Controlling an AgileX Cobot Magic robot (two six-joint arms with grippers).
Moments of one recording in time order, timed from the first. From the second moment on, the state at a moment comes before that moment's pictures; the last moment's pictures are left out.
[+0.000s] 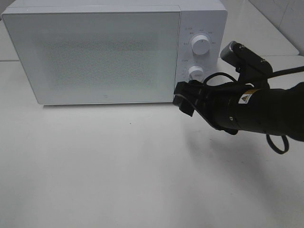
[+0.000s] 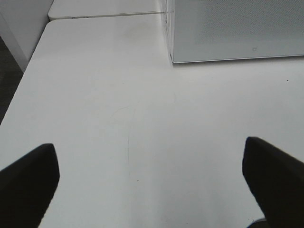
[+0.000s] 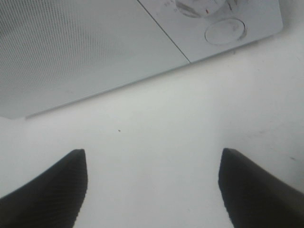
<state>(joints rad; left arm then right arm) -0.04 0.00 -0.50 0.02 1.05 0.02 0.62 1.53 -0.55 0.47 -0.36 0.31</state>
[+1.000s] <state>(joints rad) -0.04 0.00 -0.50 0.02 1.05 0.02 0.49 1.02 -0.70 -0.08 0.78 0.15</state>
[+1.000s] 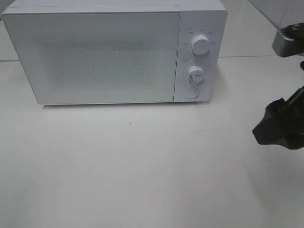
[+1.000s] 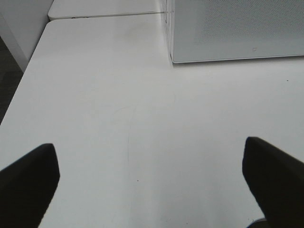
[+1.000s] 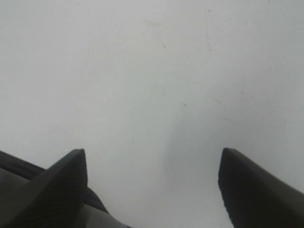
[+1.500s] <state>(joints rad) -0.04 0.00 -0.50 0.02 1.05 0.02 0.49 0.64 -0.70 -0.09 1.05 0.09</state>
